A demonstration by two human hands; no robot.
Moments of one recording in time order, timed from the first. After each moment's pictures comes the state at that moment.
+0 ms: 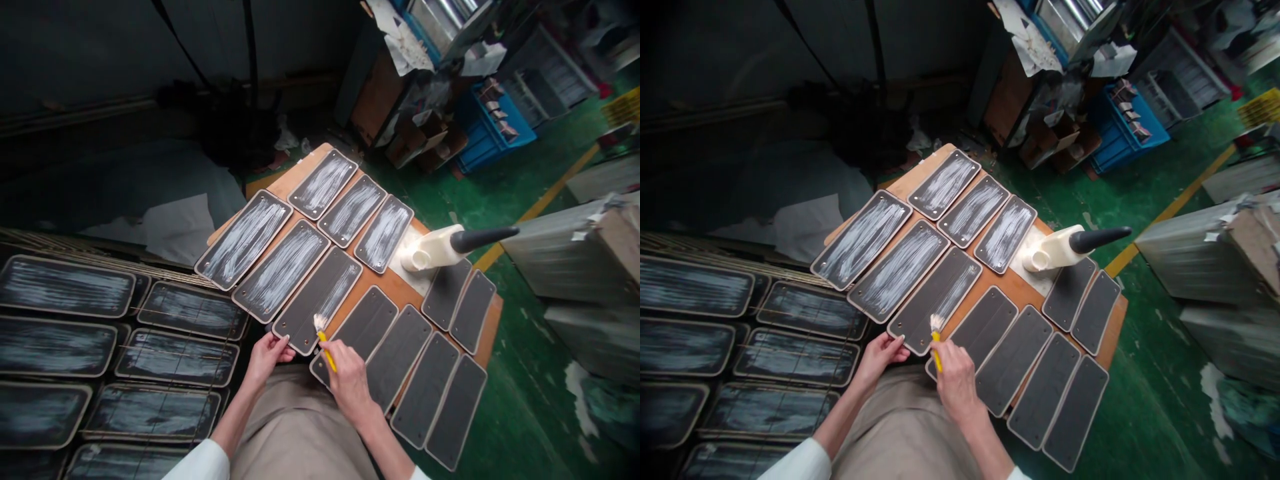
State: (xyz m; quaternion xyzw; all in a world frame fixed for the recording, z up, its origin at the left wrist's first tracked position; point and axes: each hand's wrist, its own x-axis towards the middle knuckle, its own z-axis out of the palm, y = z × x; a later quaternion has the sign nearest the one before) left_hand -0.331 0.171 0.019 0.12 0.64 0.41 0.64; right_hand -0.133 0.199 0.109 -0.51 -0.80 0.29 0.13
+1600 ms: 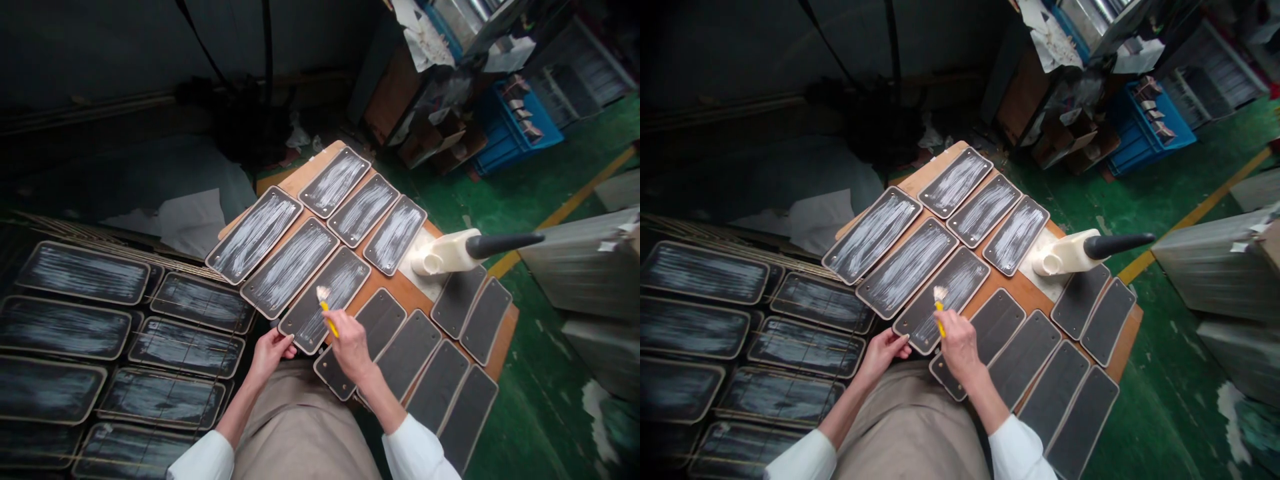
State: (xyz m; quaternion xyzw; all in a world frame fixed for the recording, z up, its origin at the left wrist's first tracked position) left_hand -0.335 0.173 0.018 0.18 0.65 0.41 0.62; right_hand -0.147 0.259 0.090 -0.46 -0.83 0.27 0.17
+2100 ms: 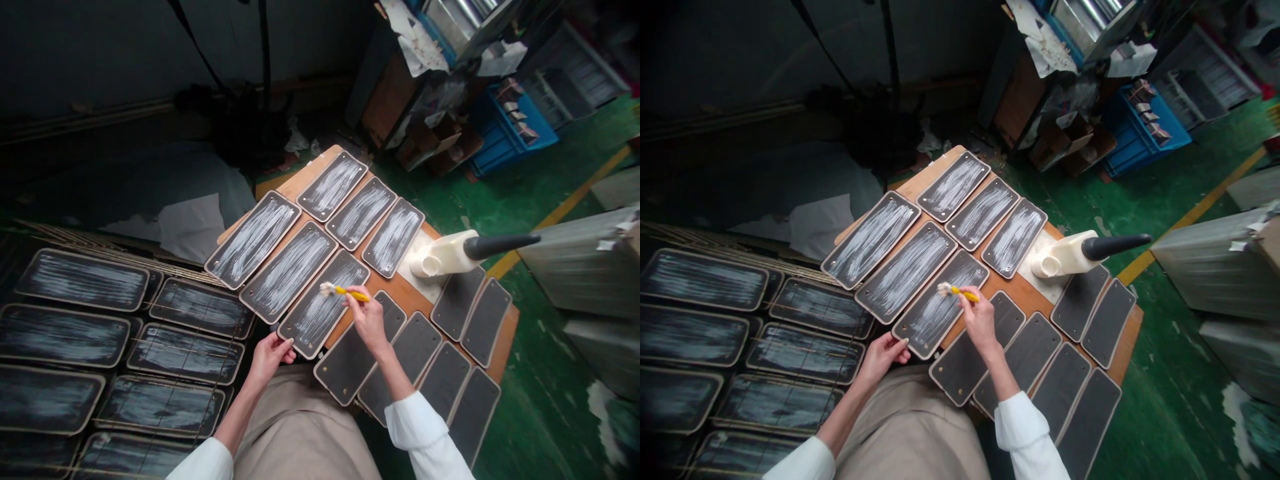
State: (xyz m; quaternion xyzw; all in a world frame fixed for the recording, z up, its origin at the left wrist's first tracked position) left_hand -0.335 0.177 0.022 0.17 0.66 0.40 0.61; right_hand -0.127 0.317 0.085 -0.54 -0.63 0.45 0.34
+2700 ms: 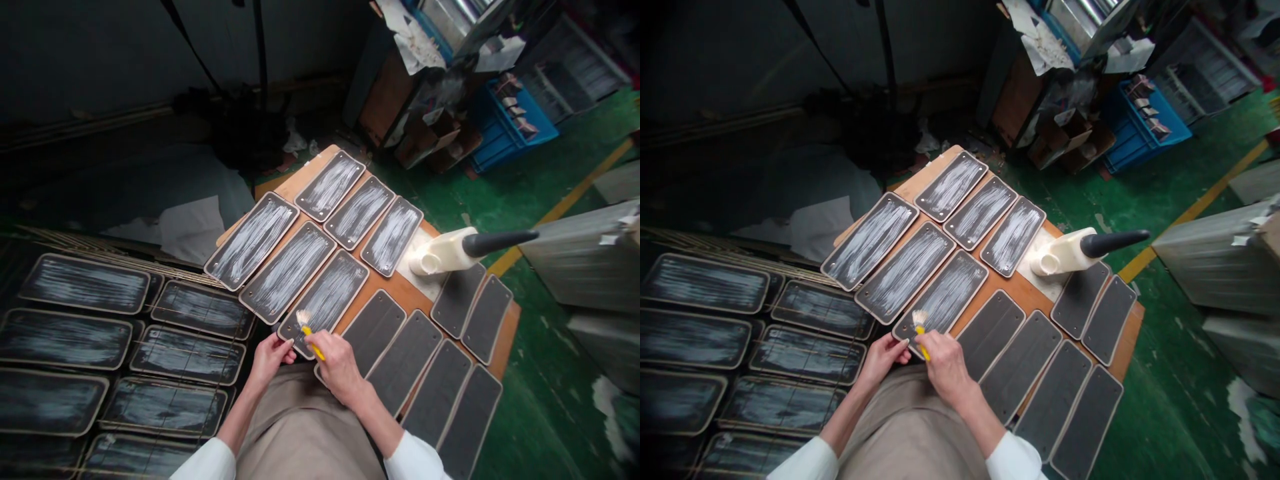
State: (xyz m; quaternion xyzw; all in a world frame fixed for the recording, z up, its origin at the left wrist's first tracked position) left_hand -0.335 0.175 0.019 0.18 0.66 0.40 0.62; right_hand -0.158 0.233 0.100 -0.40 -0.83 0.35 0.16
